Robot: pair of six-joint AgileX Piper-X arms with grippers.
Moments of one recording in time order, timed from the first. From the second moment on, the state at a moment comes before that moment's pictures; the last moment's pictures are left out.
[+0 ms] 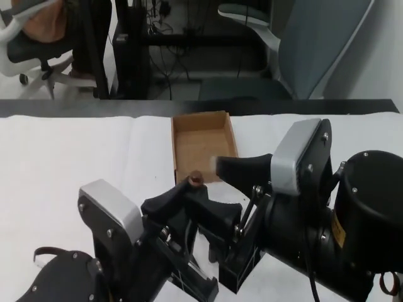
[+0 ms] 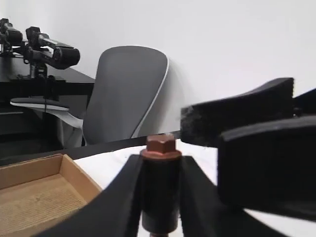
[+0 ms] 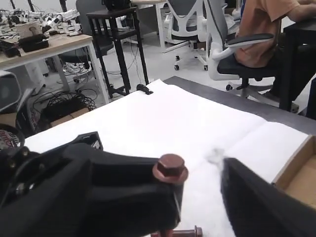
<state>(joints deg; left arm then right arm) -54.0 70.1 -10.2 -60.9 -14.3 -5.5 53.1 62.1 -28.1 -21.1 0.0 9.1</state>
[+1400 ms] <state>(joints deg) -21.8 125.2 -83.0 -11.9 26.5 -17.6 45.0 104.3 -57.1 16.8 -9.8 -1.6</state>
